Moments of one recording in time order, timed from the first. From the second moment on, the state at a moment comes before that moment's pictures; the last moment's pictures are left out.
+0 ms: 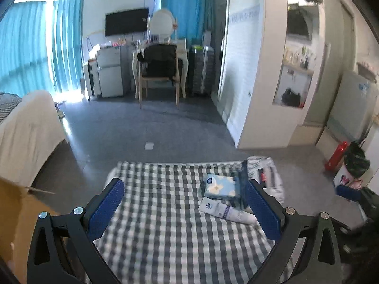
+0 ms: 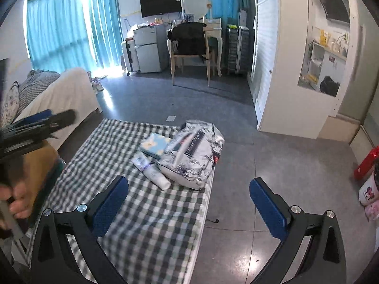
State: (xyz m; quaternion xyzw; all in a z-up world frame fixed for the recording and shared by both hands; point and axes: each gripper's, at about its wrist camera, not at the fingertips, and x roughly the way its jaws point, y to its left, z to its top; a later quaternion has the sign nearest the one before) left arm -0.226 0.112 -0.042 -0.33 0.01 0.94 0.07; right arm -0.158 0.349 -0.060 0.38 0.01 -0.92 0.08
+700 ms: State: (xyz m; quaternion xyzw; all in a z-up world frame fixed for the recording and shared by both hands) left arm -0.284 0.145 -0.103 -0.35 0.06 0.93 0.10; right arm -0.277 0.348 -0.142 0.49 -0.03 -0.87 0.05
